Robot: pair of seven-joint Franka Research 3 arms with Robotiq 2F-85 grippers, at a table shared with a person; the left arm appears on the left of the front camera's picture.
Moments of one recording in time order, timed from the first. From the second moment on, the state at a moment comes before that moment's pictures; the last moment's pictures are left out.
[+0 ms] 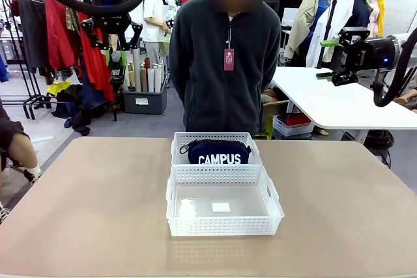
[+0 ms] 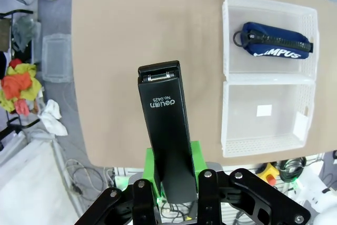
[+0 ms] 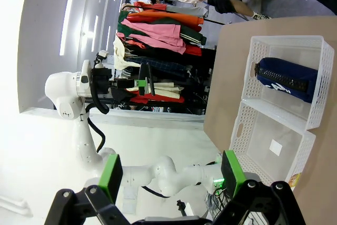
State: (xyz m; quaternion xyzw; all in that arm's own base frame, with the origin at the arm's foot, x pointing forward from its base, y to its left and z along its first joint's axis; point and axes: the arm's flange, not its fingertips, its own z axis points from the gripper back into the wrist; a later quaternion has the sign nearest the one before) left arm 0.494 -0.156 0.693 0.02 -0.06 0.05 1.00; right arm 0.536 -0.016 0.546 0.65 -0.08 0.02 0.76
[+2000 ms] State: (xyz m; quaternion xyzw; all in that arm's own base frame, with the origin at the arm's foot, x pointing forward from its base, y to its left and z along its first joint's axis) left arm 0.496 -0.158 0.688 0.02 -0.06 0.05 1.00; right arm 0.536 -0.016 0.546 0.65 -0.08 0.02 0.76
